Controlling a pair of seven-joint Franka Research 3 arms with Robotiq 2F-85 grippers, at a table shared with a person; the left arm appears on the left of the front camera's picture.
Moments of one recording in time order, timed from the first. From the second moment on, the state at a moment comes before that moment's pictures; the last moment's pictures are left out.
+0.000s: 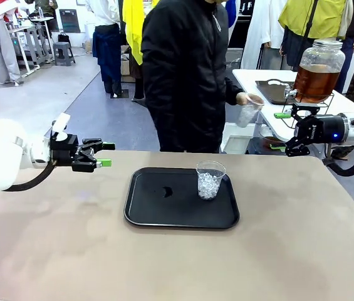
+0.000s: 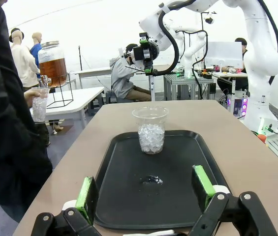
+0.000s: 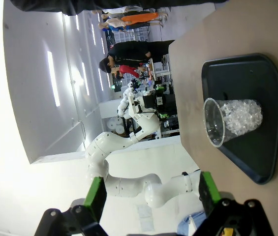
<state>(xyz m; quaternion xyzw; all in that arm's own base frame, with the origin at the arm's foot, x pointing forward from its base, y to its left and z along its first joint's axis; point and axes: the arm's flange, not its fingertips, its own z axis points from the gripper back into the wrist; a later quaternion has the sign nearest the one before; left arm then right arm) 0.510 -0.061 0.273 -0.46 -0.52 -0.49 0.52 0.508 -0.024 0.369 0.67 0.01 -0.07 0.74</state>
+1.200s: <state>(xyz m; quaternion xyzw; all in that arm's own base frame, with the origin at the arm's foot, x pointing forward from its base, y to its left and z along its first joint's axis) 0.510 -0.061 0.273 -0.46 -0.52 -0.49 0.52 0.508 -0.024 0.369 0.67 0.01 -0.07 0.74</state>
